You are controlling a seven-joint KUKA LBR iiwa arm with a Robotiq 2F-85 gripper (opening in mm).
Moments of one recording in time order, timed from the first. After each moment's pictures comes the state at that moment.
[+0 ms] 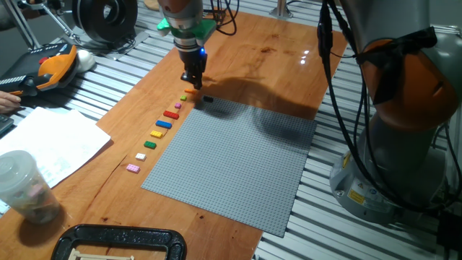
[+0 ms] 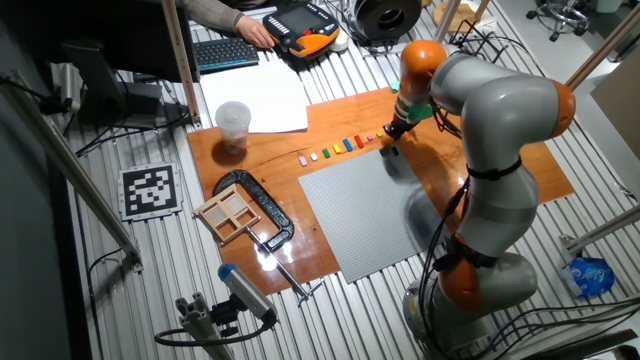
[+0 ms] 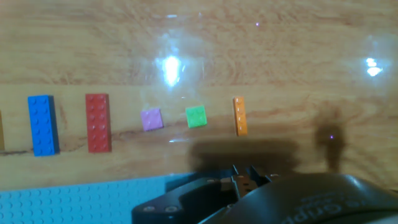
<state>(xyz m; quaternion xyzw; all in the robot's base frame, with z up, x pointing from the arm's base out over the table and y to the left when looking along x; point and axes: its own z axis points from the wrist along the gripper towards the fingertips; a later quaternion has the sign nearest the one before) 0.575 -0.108 0.057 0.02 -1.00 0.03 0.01</state>
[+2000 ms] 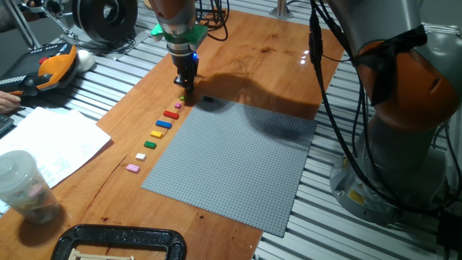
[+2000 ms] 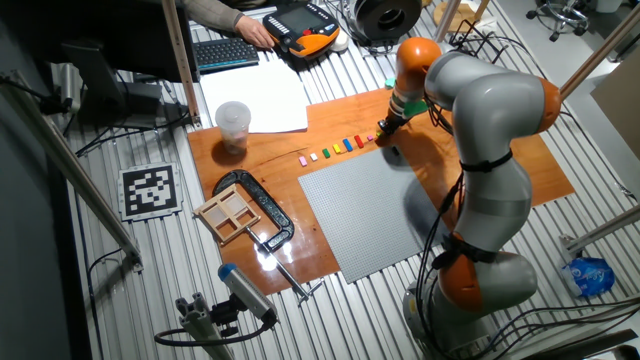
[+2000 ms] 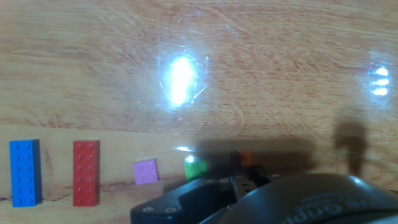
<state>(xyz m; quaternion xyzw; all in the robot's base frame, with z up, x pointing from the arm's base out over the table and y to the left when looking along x) 0.605 -0.110 0.029 0.04 -1.00 0.02 0.00</state>
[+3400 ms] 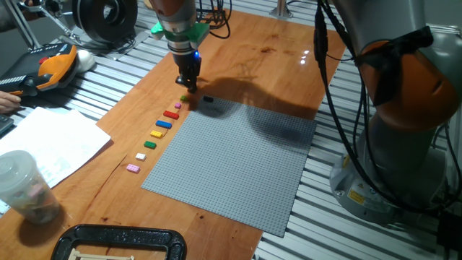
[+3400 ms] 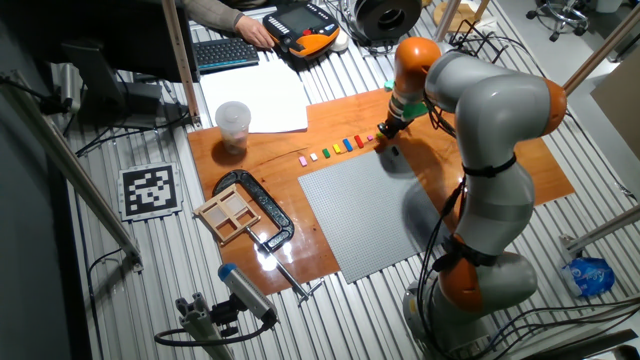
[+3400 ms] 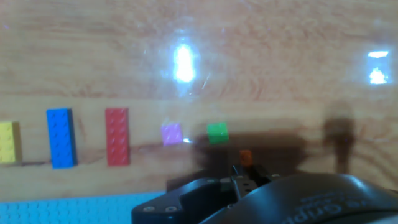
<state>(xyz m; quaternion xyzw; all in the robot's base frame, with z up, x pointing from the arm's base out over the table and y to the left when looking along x) 0.571 -0.091 0.050 0.03 -1.00 0.02 0.01</state>
